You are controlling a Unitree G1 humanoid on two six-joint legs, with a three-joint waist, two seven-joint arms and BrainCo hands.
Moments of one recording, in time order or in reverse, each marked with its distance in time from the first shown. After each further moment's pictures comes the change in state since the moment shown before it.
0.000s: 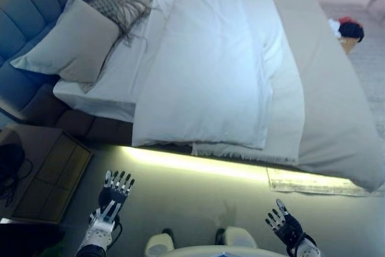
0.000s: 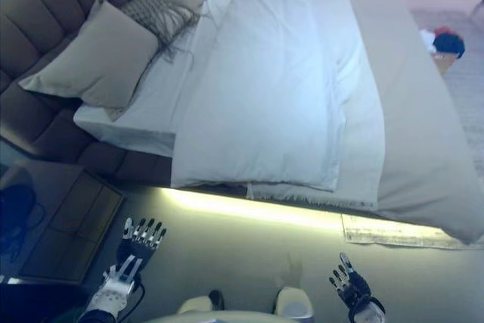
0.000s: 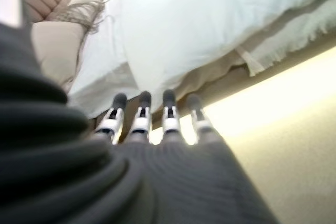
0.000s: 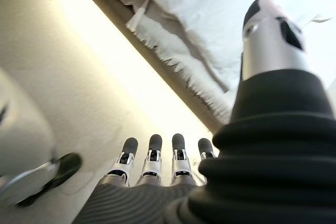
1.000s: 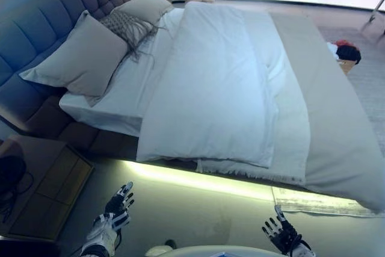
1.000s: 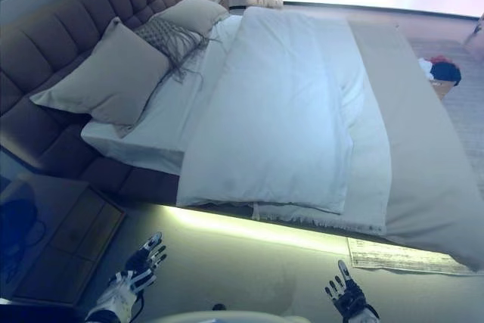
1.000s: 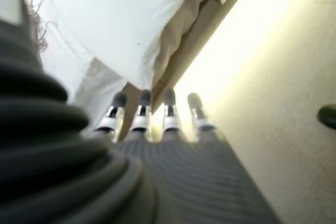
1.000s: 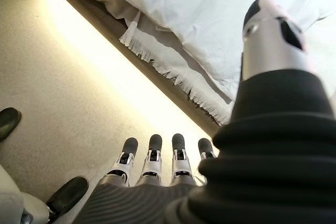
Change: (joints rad) left arm -0.048 -0.006 -0.082 0.144 0.449 -0.108 0.131; right arm -0.030 0.040 -0.031 0.149 0.030 0.002 0.000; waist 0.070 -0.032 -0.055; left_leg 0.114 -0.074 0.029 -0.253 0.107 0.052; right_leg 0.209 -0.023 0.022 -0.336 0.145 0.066
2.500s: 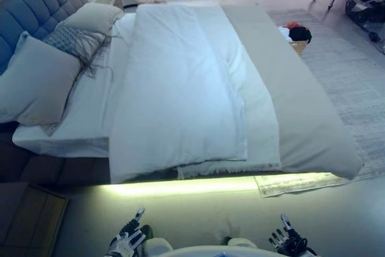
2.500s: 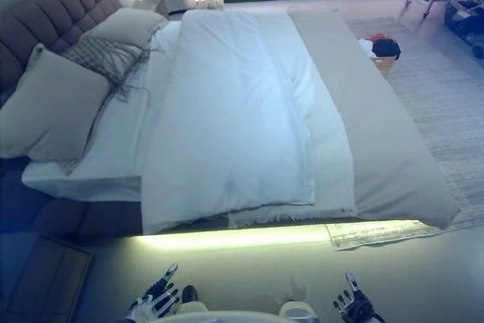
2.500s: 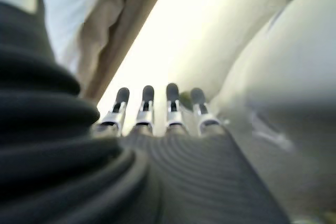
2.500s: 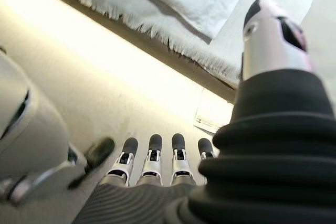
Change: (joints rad) left arm -0.032 -0.138 0.001 0.256 -0.087 0.064 0.096; right arm 0.000 -0.096 -0.009 0.133 -0.003 -0.024 -0.001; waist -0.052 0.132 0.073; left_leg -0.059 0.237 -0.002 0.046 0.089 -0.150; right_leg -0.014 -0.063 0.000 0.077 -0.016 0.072
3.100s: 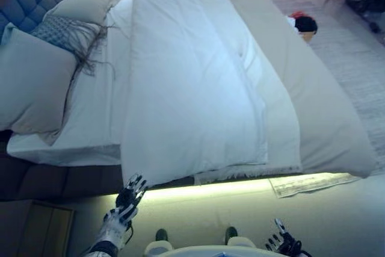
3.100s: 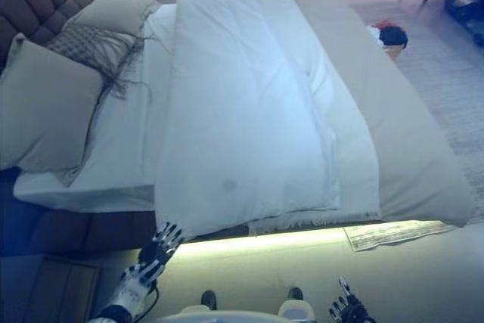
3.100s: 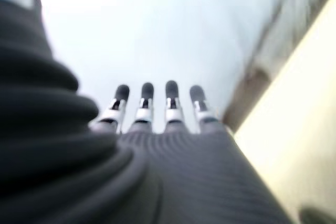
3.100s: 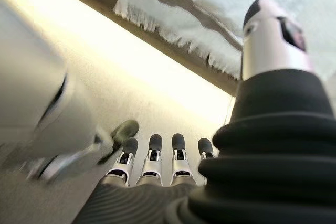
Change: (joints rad) left arm 0.041 0.050 -0.036 -0.375 -0.198 -0.059 -0.380; right arm -0.012 0.077 0.034 -0.052 -0.062 0.002 -0.031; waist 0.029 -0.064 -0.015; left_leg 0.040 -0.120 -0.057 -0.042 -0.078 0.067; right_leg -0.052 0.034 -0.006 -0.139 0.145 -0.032
